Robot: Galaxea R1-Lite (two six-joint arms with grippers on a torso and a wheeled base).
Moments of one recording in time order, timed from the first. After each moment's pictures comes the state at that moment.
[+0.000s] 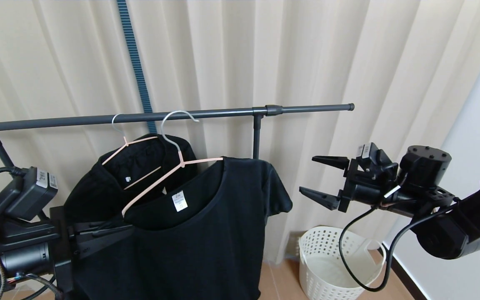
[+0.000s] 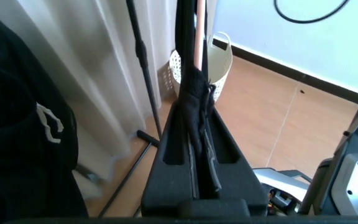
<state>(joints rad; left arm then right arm) -0.05 1.28 -0.41 -0.43 -0.77 0.33 0.20 2.02 -0.69 -1.24 0.79 -0.26</state>
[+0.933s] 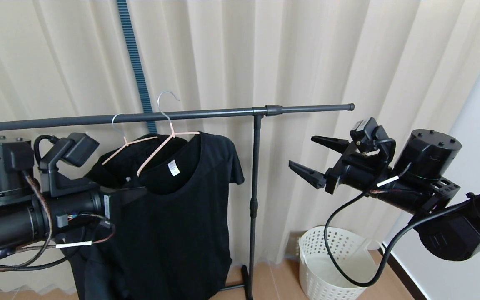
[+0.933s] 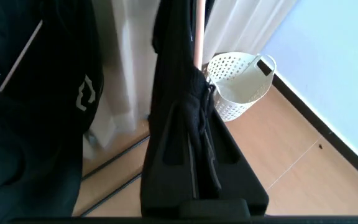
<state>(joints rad) -0.19 1.45 -0.61 -0.43 -0.32 -0.02 0.33 1.91 -0.73 -1.20 0.49 -0.14</state>
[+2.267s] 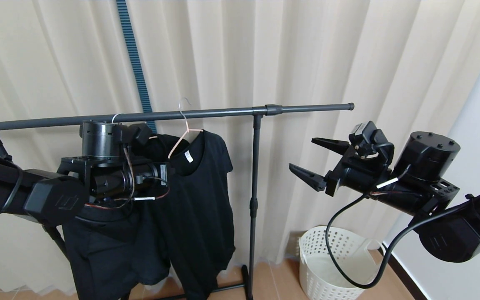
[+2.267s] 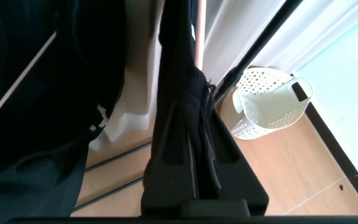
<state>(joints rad) -0.25 1.85 -0.94 -0.43 -0.09 -0.13 0.33 1.92 -0.72 -1.20 0.49 -0.18</state>
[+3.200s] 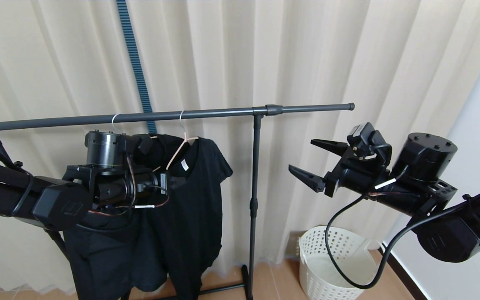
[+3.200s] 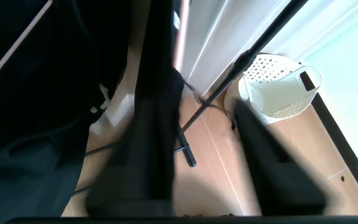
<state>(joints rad) -0.24 1.87 -0.91 -0.43 -0.09 -0.14 0.33 1.93 -0.72 -1.20 0.49 -0.18</state>
